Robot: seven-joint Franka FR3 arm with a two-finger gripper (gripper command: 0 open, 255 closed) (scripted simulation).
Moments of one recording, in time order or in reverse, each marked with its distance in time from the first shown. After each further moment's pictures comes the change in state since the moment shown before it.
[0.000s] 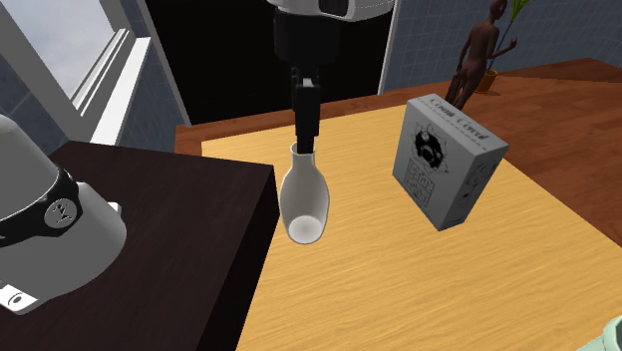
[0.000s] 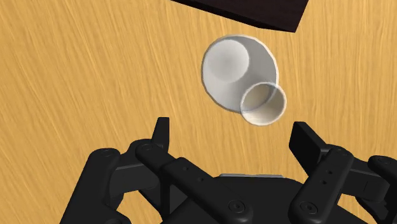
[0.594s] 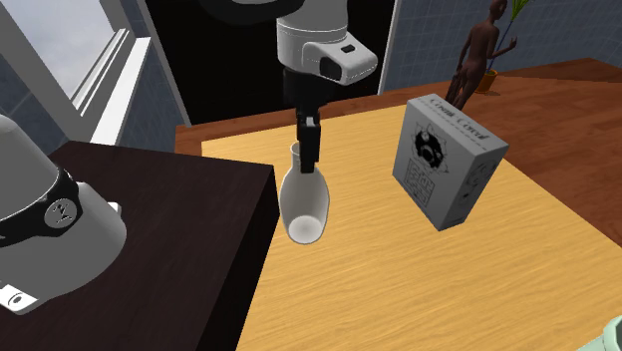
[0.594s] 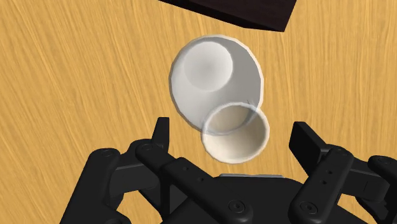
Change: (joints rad) arm 0.002 0.263 0.069 0.015 -0.085 0.234 0.134
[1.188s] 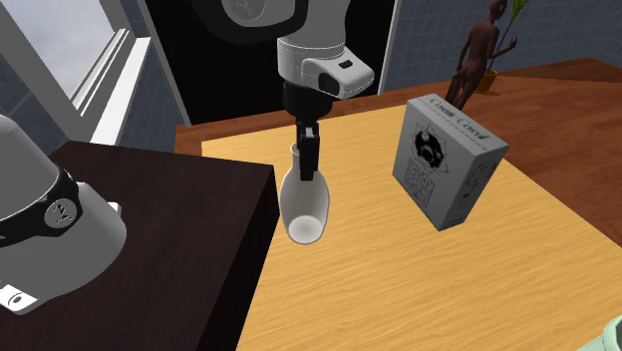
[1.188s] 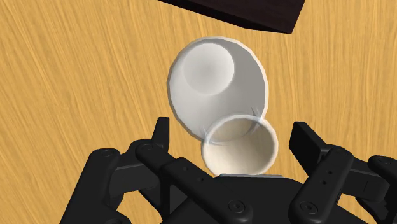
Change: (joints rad) arm -0.003 0.061 -0.005 -0.003 -0.052 0.060 0.038
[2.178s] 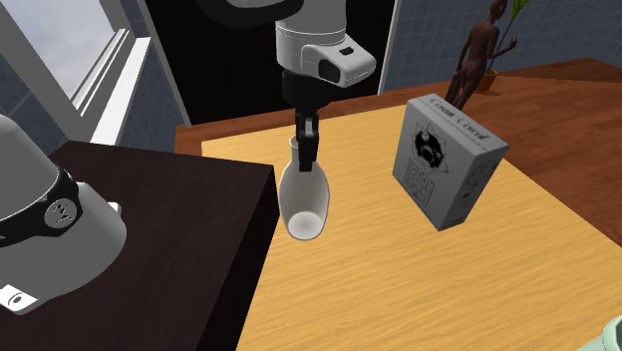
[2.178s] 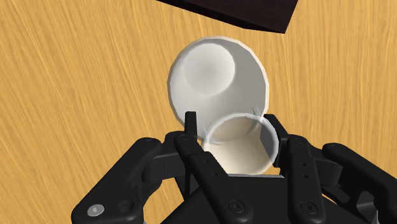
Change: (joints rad) arm 0.002 -0.056 0.007 -0.002 0.048 -0.050 -0.034
